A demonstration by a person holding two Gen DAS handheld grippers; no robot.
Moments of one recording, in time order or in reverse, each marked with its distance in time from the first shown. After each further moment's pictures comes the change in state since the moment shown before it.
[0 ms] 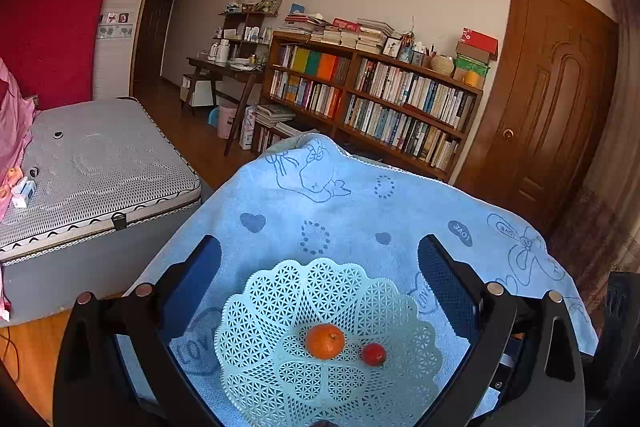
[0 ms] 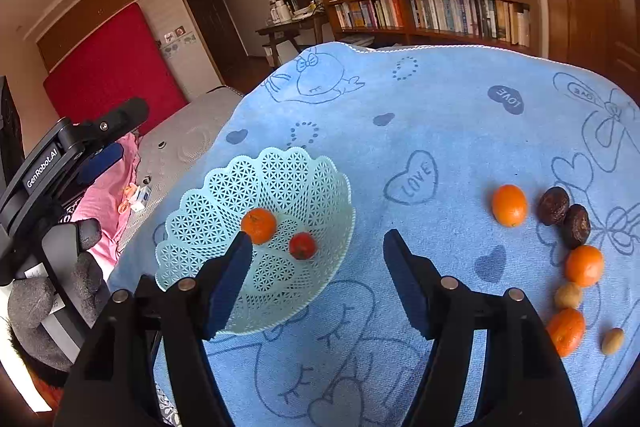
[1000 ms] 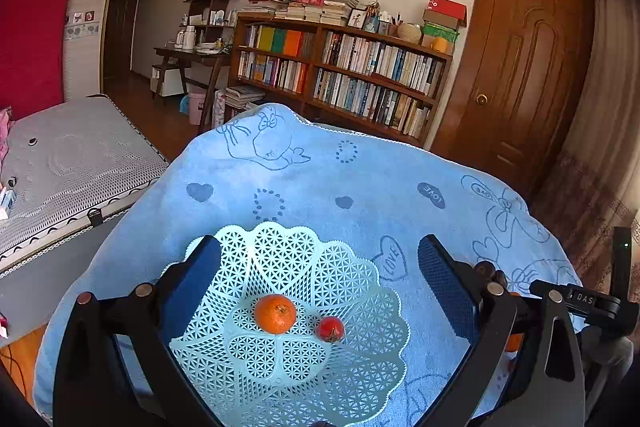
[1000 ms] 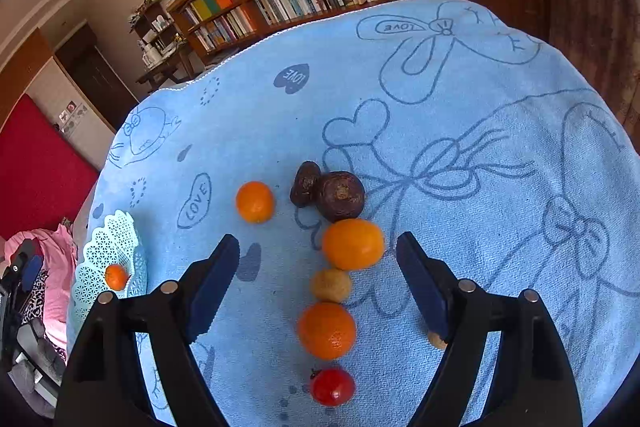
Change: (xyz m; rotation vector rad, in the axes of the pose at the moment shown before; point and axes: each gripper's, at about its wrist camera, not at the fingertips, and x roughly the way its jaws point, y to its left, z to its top) left arm 0.015 -0.040 -0.027 0.082 0.082 -0.081; right arm -0.044 -0.188 -0.012 0.387 0.006 -0.280
